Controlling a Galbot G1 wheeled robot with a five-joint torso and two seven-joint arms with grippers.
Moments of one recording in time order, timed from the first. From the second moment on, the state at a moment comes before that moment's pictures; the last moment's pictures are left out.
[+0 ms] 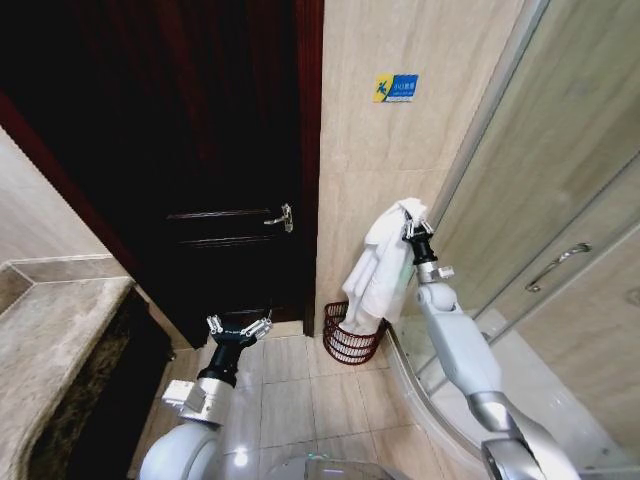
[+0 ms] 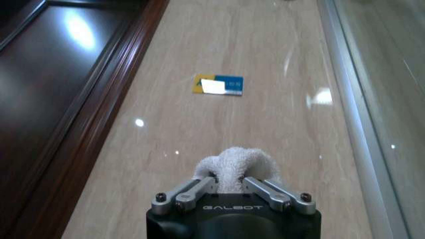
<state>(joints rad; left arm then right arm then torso) 1.81 -1.41 -0.50 -2.44 -0.22 0.03 -0.04 -0.68 1.22 0.37 1.26 0.36 0.68 -0.18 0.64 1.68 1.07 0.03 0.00</state>
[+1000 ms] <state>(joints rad) 1.81 -1.41 -0.50 -2.44 -0.22 0.03 -0.04 -1.01 1.31 0.42 1.37 0.43 0.55 -0.11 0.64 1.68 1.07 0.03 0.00</state>
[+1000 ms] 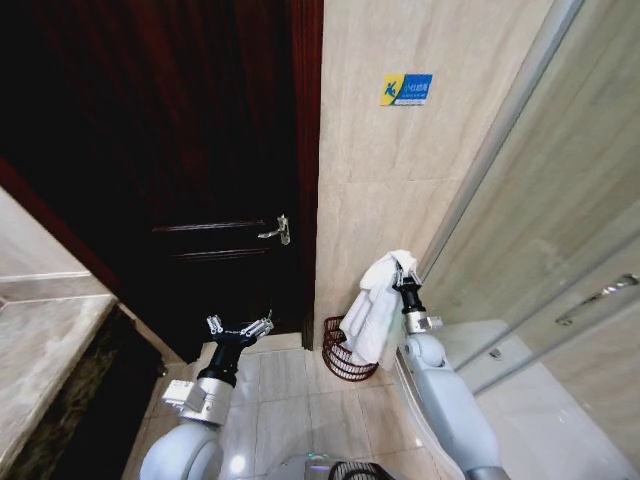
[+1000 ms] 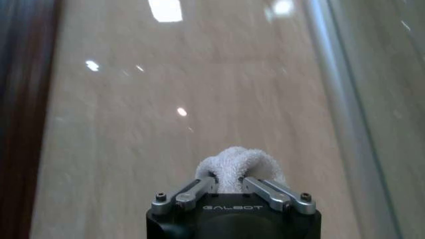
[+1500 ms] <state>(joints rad) 1.81 -1.41 -0.50 -2.44 -0.22 0.03 -0.04 -0.92 1.31 0.39 1.14 0.51 0.52 -0.20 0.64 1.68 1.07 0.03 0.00</state>
